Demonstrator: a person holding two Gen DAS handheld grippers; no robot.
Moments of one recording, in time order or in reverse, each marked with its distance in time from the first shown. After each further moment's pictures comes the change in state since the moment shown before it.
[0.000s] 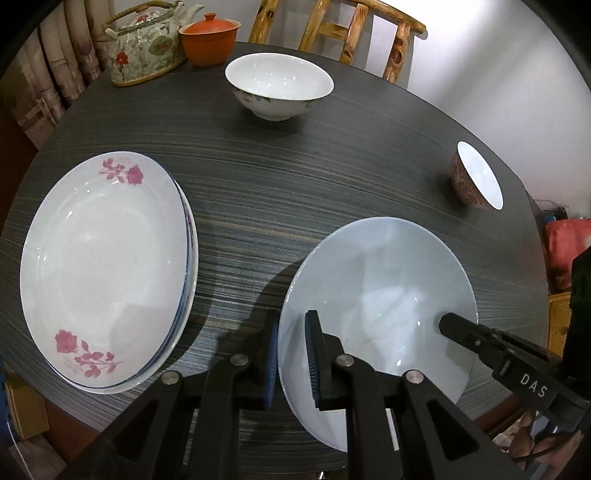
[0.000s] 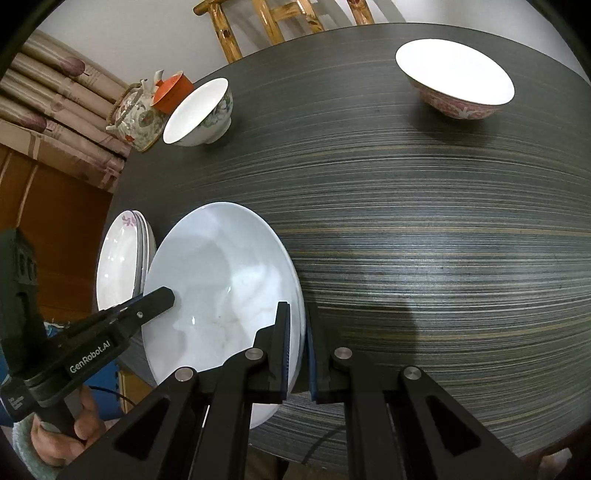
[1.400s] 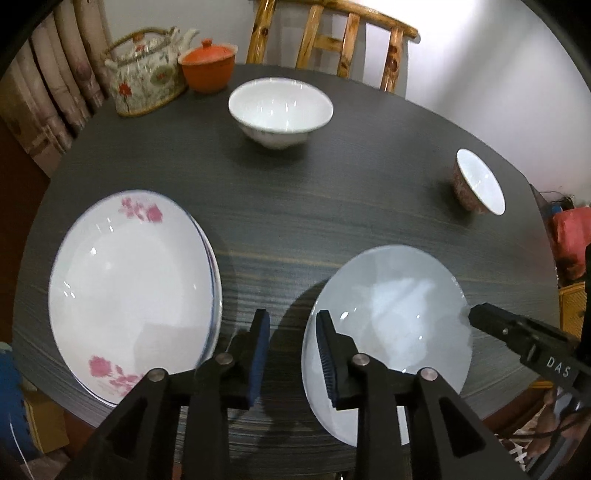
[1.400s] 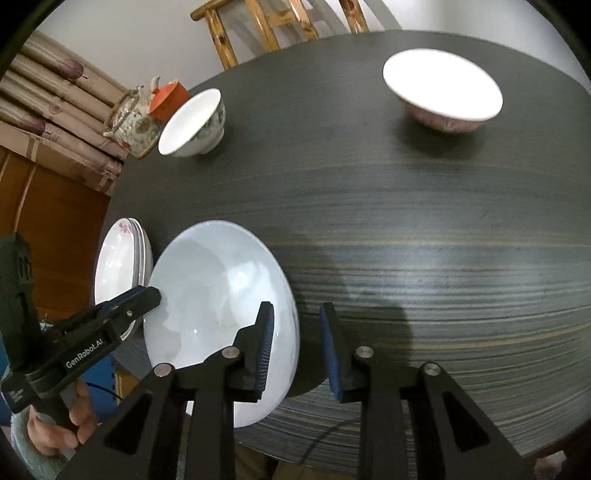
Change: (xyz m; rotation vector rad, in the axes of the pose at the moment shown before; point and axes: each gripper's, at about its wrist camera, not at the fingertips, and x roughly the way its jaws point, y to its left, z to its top) left arm -0.020 -0.006 0.018 0.055 -0.053 0.058; right arm -0.013 -0.007 0.015 -0.020 -0.024 -0.018
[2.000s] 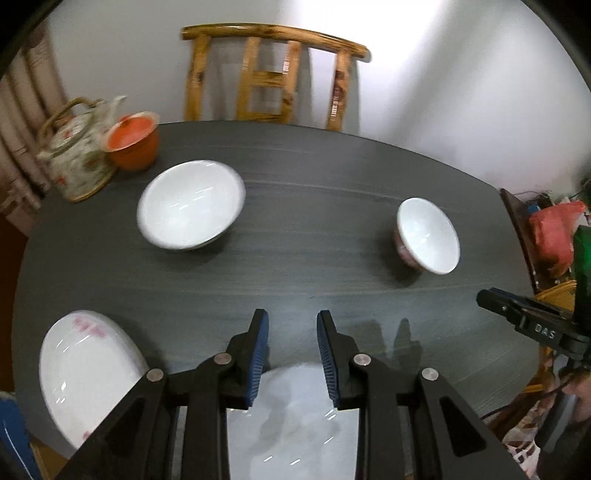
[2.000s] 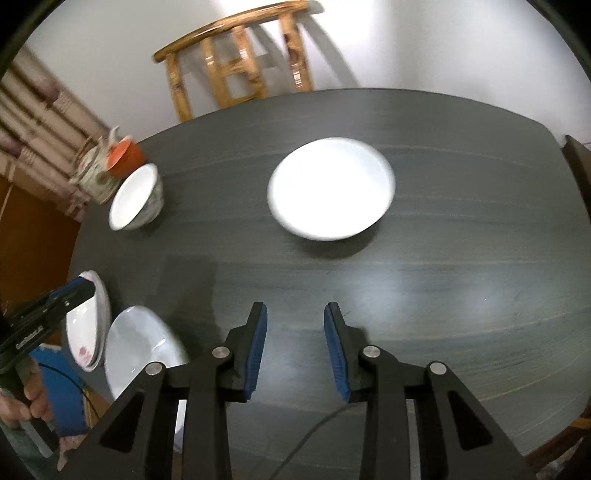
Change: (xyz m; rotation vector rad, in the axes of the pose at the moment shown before) left arm -0.002 -0.081 0.095 0.090 -0.038 -0.085; right arm -0.065 -0.087 0.074 -0.005 -0.071 -0.169
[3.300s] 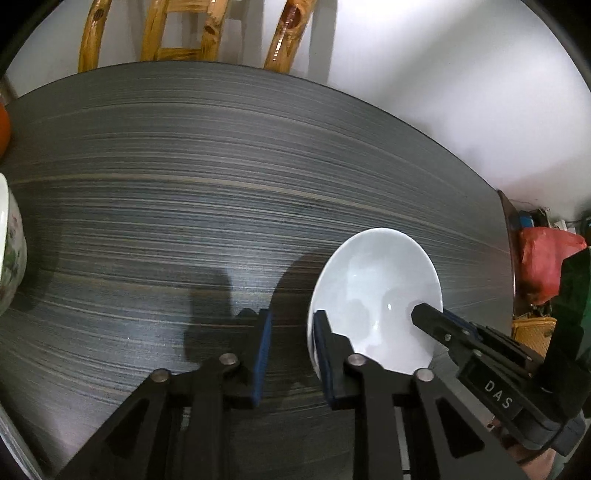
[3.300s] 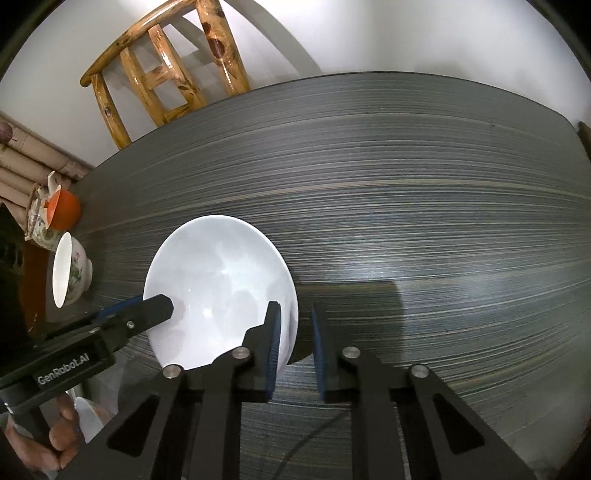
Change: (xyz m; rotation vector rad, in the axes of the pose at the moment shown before) left arm 0.157 -0.097 0.078 -0.108 0.219 -0.142; right arm 0.084 -0.075 0.092 0.072 0.086 0.018
